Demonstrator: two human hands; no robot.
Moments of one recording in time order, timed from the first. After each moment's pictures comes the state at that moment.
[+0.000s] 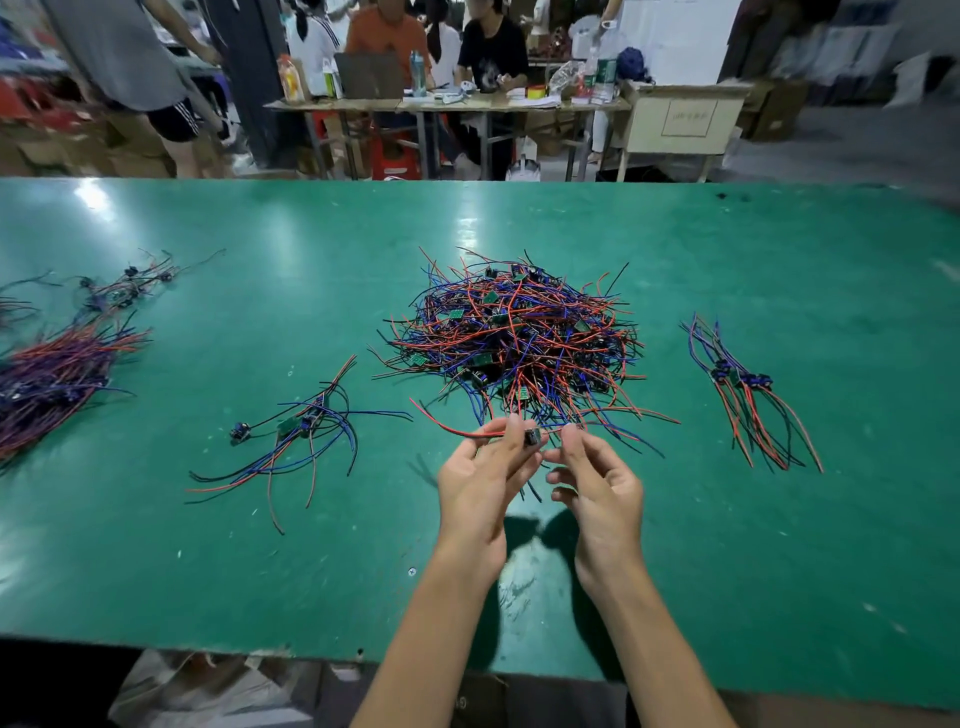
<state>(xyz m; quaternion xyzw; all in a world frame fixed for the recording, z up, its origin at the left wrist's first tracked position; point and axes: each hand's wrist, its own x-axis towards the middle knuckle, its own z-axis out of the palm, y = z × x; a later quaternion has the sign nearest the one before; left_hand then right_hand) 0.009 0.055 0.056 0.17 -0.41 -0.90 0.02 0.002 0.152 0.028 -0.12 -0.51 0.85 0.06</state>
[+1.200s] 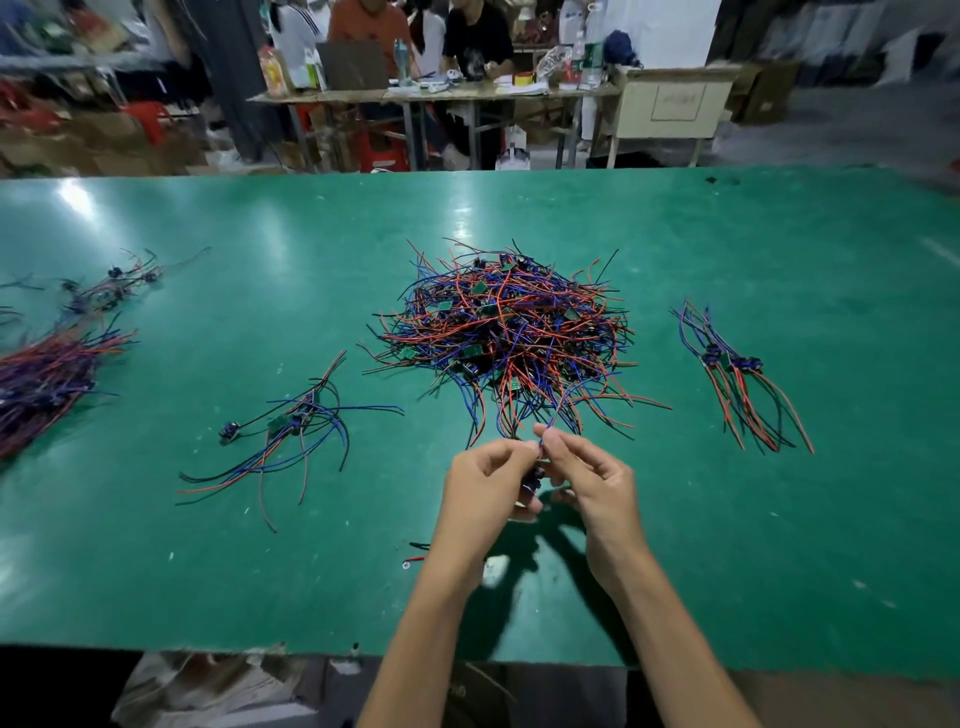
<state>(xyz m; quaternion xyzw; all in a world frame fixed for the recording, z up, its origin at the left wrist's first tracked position) 0.023 0.052 0.052 0.11 -0.67 -0.74 -0.05 0.009 0.166 0.026 -0.07 -0.55 0.83 0.00</state>
